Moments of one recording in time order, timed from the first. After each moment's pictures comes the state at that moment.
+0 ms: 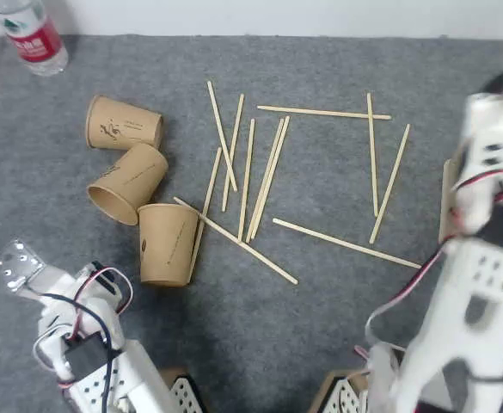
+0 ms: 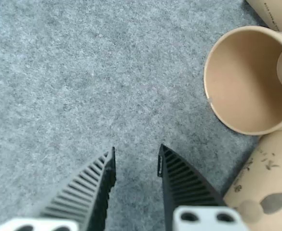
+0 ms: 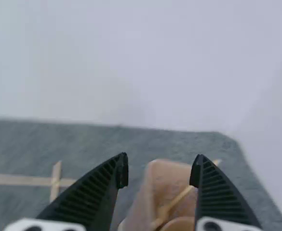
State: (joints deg) left arm -40.0 -101.6 96.9 58.3 -14.1; right arm 12.3 -38.0 15.0 48.2 17.8
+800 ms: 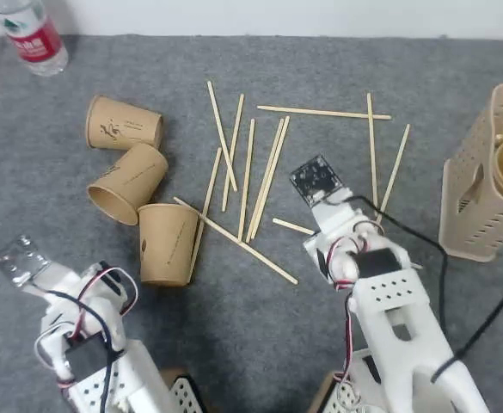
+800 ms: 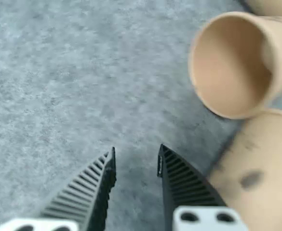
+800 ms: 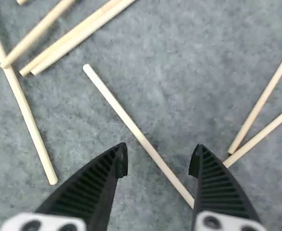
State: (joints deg) left arm -36.7 -101.7 93.4 63.5 -14.1; right arm -17.8 -41.2 66.6 40.0 20.2
